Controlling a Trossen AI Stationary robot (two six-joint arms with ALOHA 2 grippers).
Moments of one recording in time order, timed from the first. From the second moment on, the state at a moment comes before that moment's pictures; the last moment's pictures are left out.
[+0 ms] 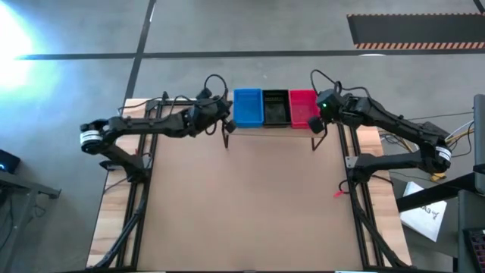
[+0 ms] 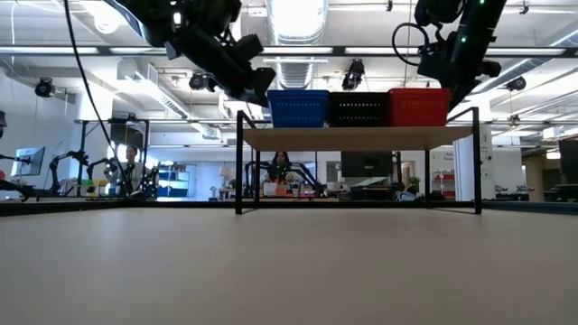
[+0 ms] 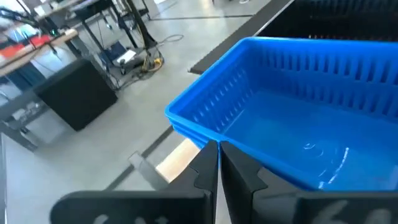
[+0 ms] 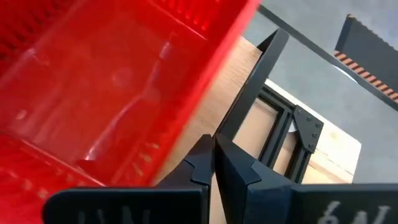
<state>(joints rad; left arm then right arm) 0.35 1.45 0.97 0.15 -0.50 0.14 -0.58 1.10 1.06 -1.04 0.41 0.26</state>
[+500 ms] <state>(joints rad) 0.35 1.46 0.99 0.17 -0.51 0.23 -0.57 1.10 1.07 -1.04 0.35 0.29</state>
